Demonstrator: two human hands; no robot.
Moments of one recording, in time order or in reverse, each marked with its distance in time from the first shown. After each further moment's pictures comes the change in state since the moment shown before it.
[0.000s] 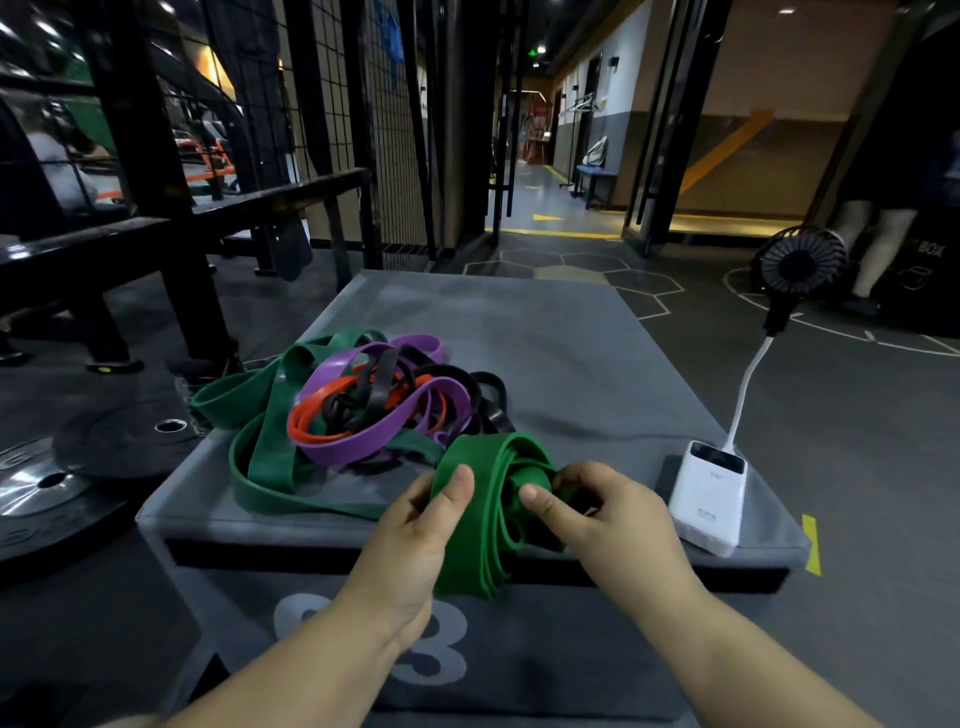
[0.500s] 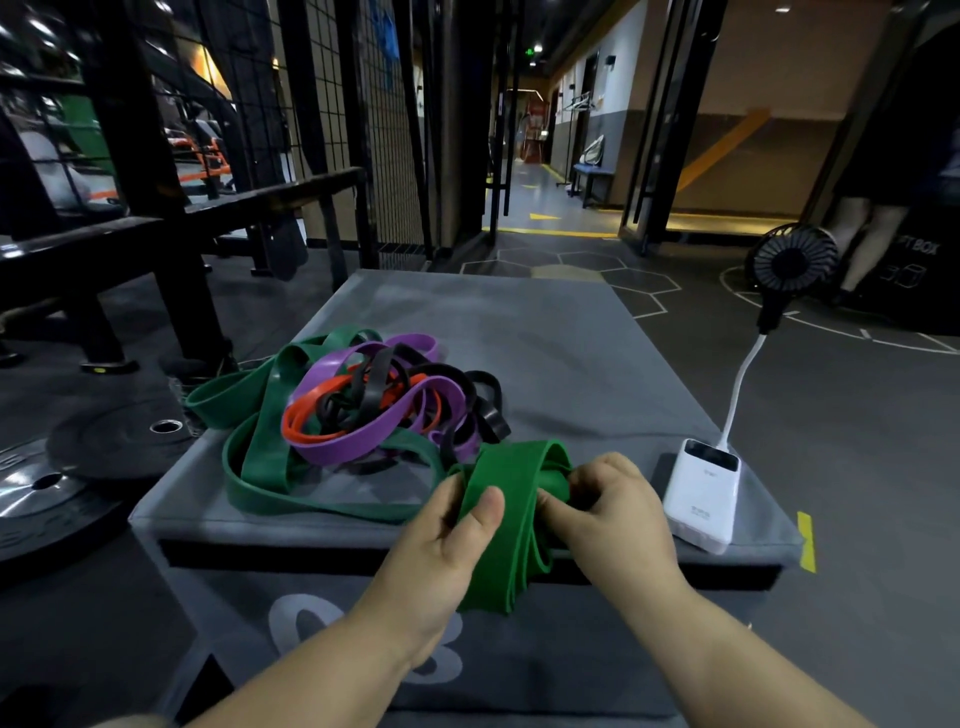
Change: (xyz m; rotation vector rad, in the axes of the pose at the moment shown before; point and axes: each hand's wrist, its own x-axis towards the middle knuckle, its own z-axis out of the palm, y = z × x) left_hand -0.005 -0.012 0.009 0.147 -0.126 0.005; right_hand 0.003 -0.001 0.003 -0.085 0.107 -0.022
